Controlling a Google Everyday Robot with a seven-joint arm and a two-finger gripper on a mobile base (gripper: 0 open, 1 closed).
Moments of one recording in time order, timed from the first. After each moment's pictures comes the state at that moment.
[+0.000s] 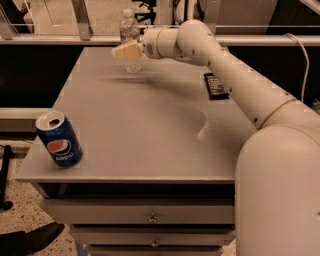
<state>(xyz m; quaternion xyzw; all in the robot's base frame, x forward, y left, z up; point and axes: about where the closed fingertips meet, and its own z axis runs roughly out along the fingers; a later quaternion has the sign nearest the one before) 0.845 0.070 0.917 -0.36 0.69 0.24 0.57</state>
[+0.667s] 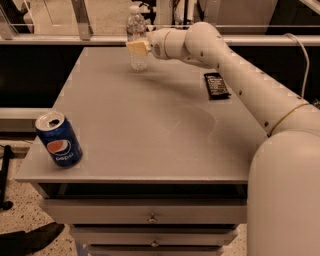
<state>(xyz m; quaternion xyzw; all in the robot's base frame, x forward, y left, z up) 0.843 0.041 0.924 -0.34 0.70 0.24 0.59</state>
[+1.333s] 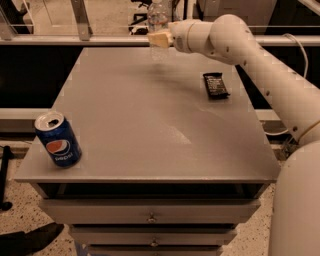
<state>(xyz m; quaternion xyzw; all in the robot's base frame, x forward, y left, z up) 0.839 -0.025 0.952 -0.32 0.69 0.19 0.62</state>
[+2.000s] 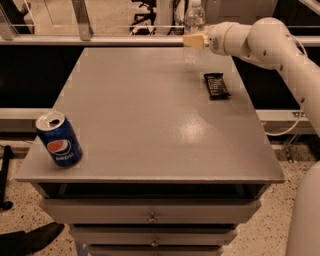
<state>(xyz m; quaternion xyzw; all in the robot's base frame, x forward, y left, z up) 0.844 -0.145 0.942 -0.26 0.73 0.15 0.62</state>
